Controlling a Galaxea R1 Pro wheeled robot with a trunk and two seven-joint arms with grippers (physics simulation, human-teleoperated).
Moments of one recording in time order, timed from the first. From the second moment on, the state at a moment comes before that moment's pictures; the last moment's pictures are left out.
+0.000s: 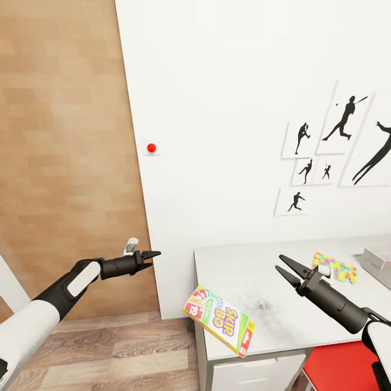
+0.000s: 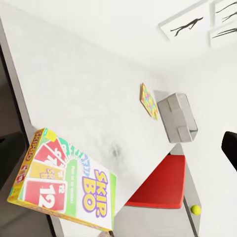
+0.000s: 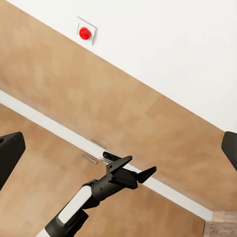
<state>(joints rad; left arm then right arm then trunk) -0.85 0.32 -0.48 -0.65 1.11 0.72 -0.64 -0.18 -0.18 -0.34 -1.60 -1.12 0.91 0.58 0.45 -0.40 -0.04</state>
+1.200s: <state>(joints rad) -0.85 0.31 -0.48 -0.65 1.11 0.72 -0.64 -0.18 -0.18 -0.34 -1.60 -1.05 0.87 0.57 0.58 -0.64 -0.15</state>
